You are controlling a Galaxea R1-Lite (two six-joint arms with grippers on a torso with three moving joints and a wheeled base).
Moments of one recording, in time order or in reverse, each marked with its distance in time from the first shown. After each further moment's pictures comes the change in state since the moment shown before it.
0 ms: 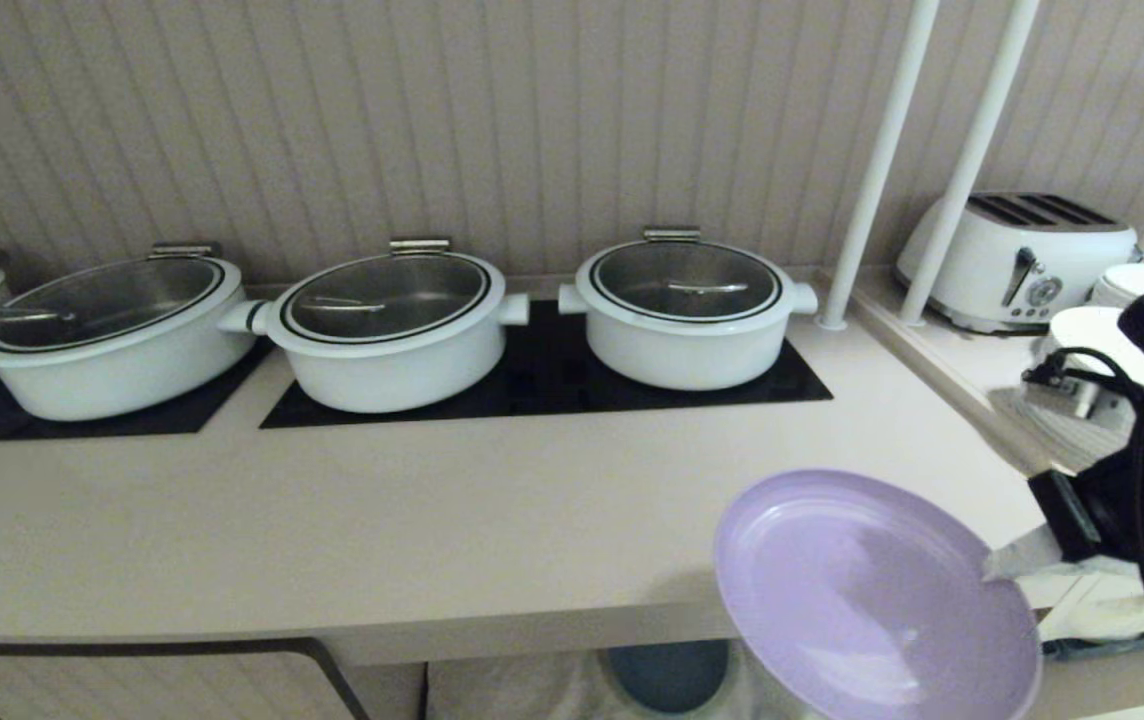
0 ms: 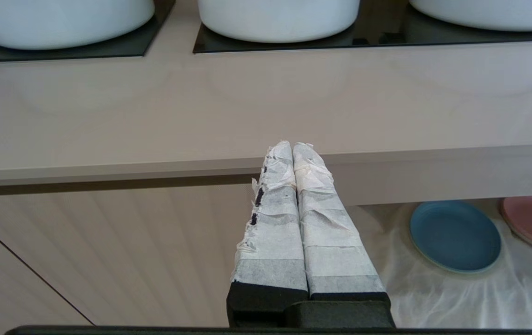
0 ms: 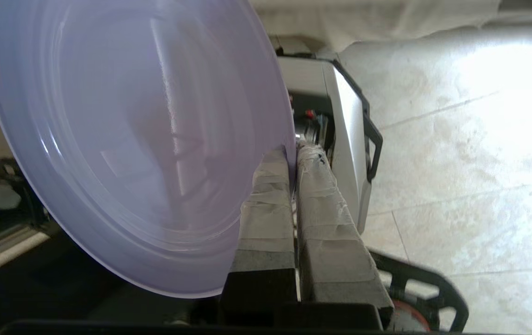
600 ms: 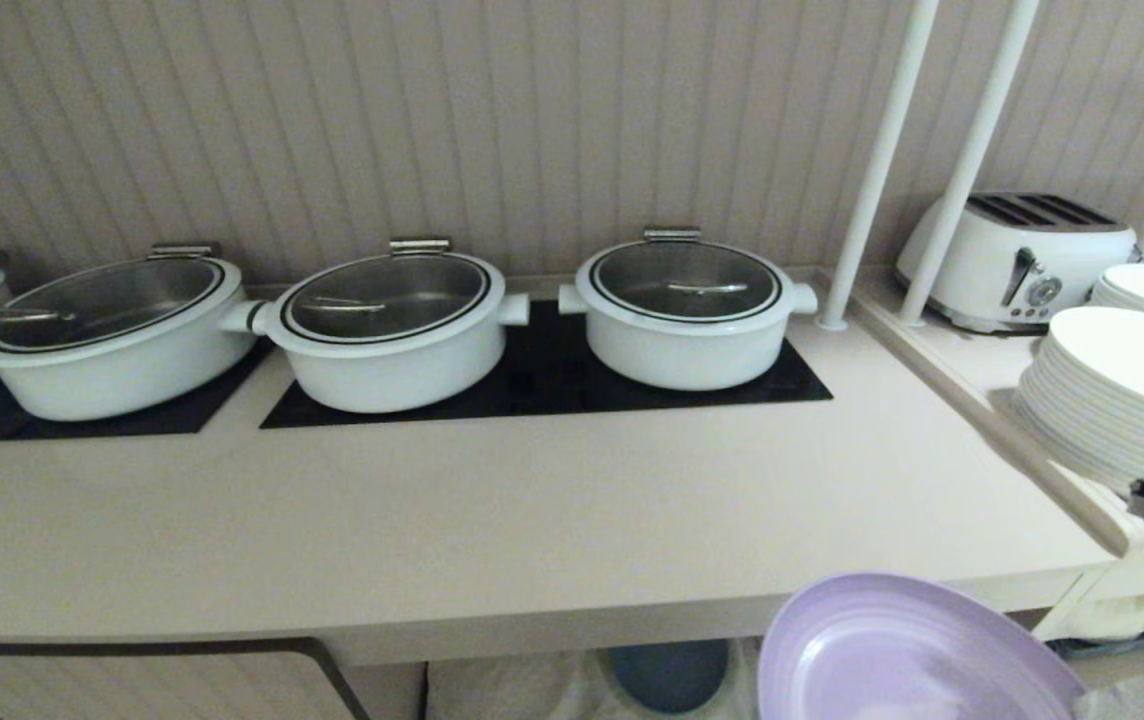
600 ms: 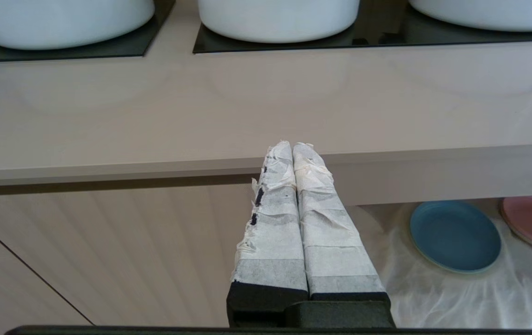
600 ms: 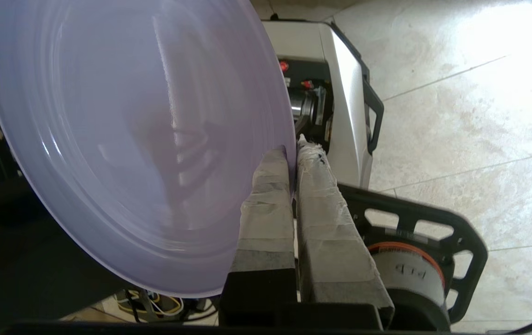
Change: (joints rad) left arm 0.000 0.000 0.000 0.000 0.000 0.000; right arm -0.001 -0.264 0.281 0.004 -0.006 0.003
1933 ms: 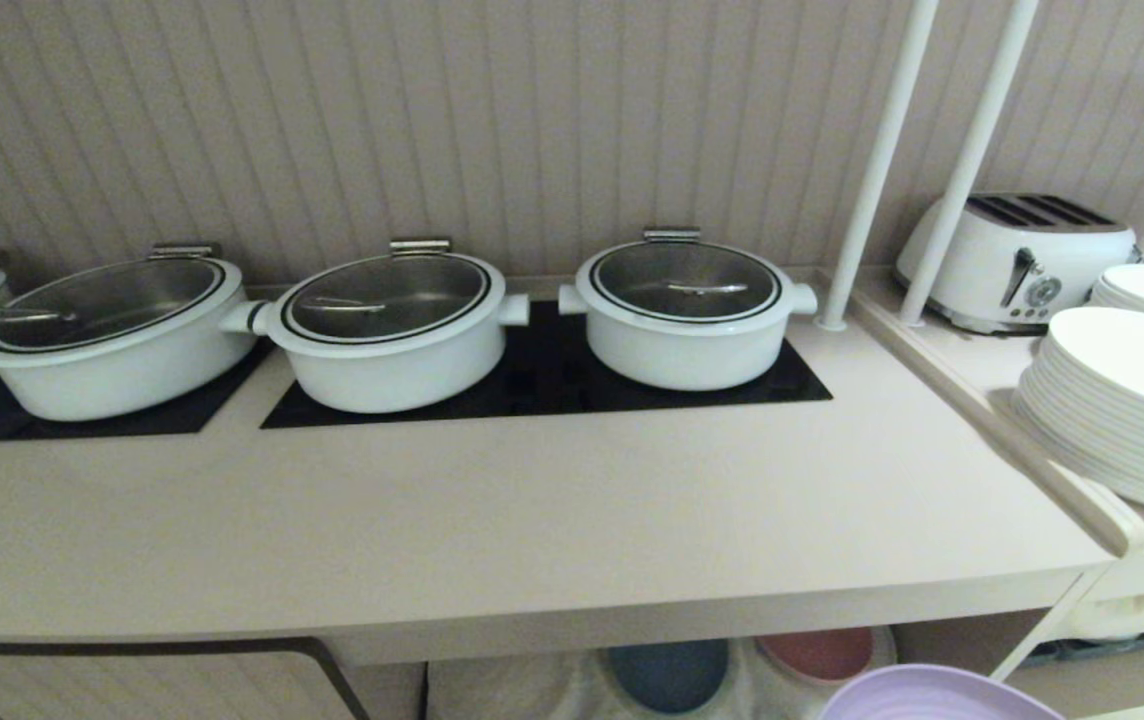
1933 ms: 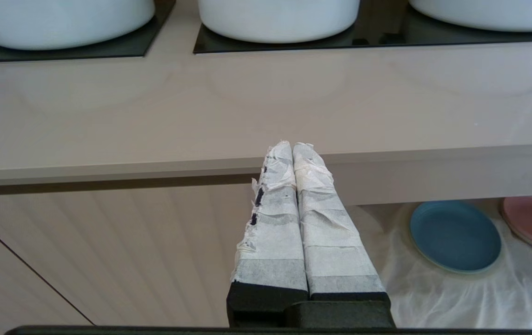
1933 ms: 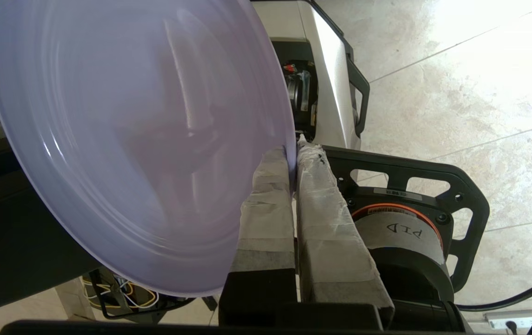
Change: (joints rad) left arm 0.000 0.000 0.000 0.000 0.000 0.000; right arm -0.006 -0.178 0.190 0.001 -0.049 0.009
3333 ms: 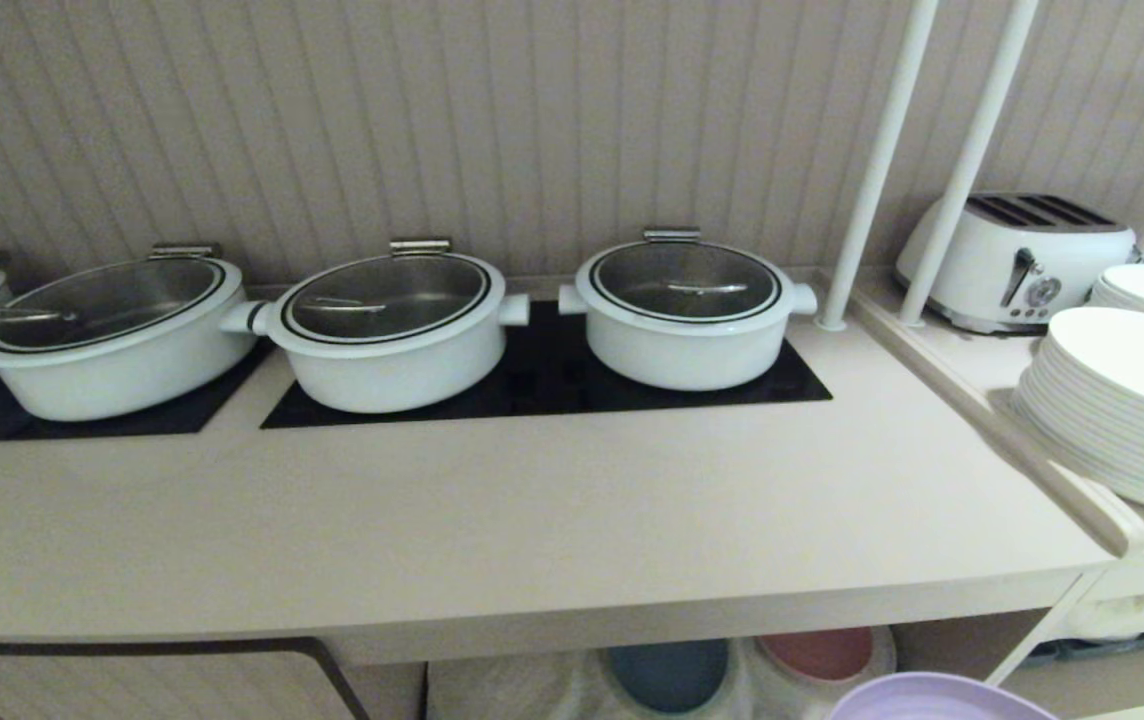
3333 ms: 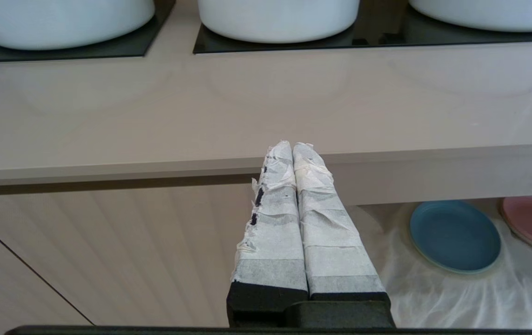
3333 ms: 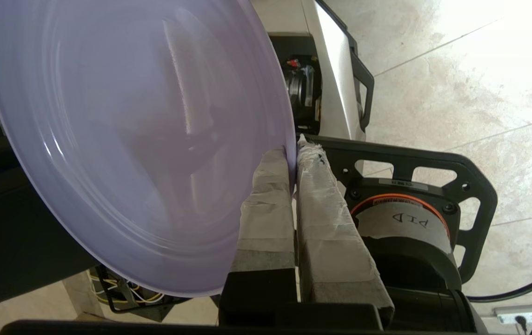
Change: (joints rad) left arm 0.000 0.000 0.000 0.000 0.000 0.000; right arm 0.002 -0.016 -0.004 0.029 0.006 0.018
